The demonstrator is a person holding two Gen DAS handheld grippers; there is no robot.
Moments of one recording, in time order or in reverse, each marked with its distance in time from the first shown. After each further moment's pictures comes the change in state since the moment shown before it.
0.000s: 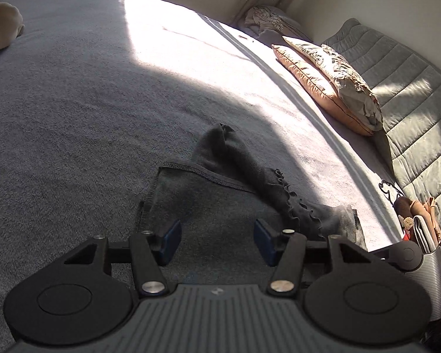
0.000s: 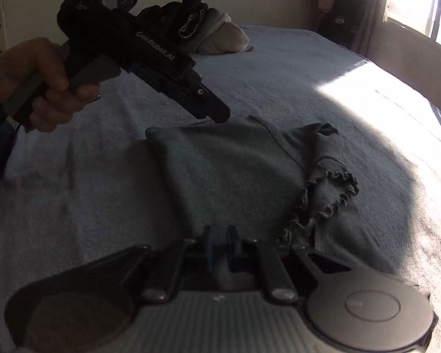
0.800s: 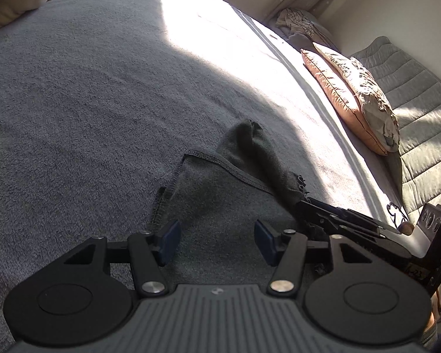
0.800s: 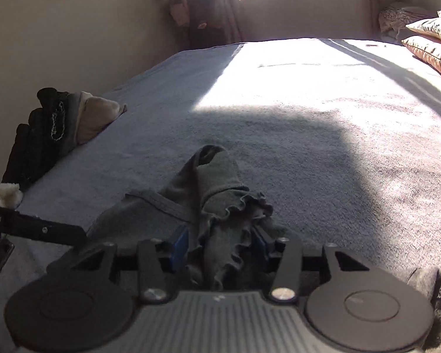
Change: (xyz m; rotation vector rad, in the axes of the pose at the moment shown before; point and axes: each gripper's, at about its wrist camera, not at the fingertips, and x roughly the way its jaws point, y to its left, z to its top) left arm 0.008 0.020 -0.002 -0.146 0.021 0.031; right arm 0.022 -0.088 0.014 0.549 -0.168 -0.201
